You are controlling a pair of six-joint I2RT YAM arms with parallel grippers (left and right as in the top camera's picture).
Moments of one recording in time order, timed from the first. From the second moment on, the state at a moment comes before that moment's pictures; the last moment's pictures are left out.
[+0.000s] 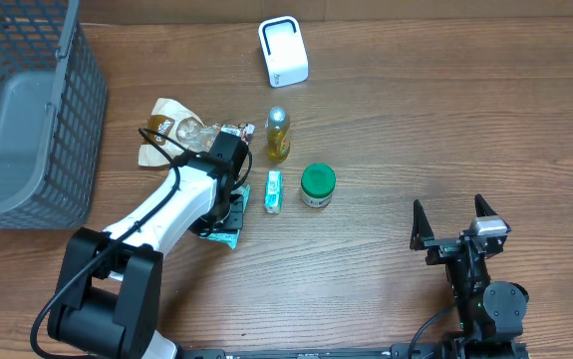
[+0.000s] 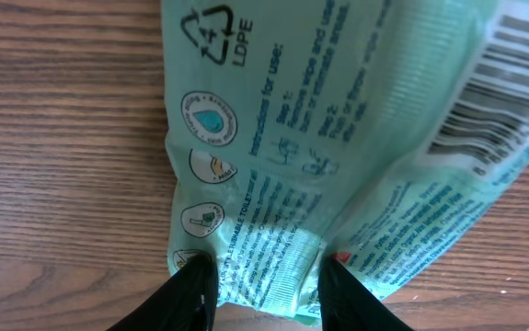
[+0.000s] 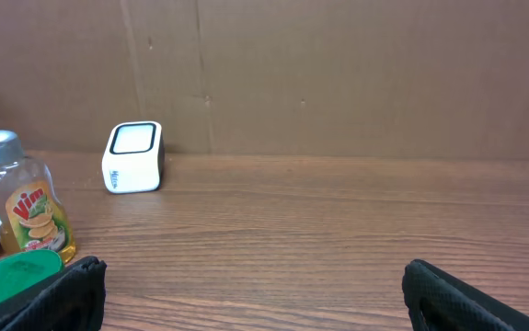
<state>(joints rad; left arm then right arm) -0.35 1.73 1.03 -0.91 -0.09 -0.36 0.03 0.01 0.02 -0.03 -0.07 0.02</state>
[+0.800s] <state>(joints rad) -0.35 1.73 1.25 -0.91 -0.07 -0.35 0.03 0.01 0.02 -0.03 -0.07 0.02</state>
